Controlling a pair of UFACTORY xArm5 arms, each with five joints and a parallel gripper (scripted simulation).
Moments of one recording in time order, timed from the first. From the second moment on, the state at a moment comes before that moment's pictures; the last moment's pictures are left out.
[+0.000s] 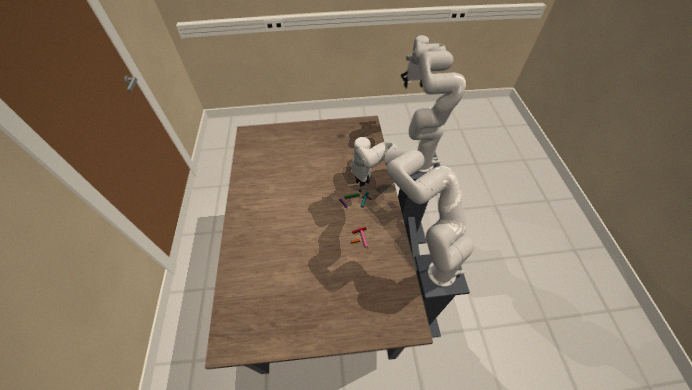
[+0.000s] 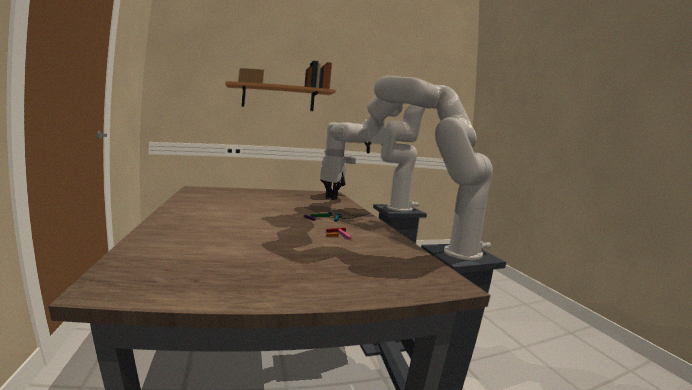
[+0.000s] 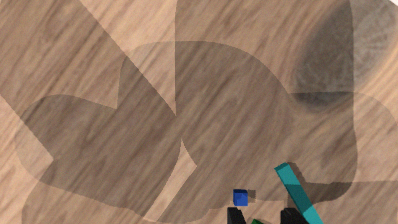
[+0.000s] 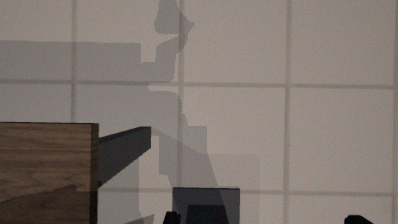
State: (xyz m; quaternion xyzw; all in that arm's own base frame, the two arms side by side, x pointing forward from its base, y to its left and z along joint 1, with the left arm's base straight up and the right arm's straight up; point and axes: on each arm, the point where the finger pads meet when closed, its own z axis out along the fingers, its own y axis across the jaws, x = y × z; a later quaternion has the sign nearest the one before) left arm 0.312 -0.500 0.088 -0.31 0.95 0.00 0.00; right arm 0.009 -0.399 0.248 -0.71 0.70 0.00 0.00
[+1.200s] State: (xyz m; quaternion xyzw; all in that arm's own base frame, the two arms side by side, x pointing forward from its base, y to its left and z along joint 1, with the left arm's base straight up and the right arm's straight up) left arm 0.312 -0.500 0.053 -0.31 0.95 0.00 0.00; right arm 0.009 -0.399 0.248 -0.71 0.70 0.00 0.00
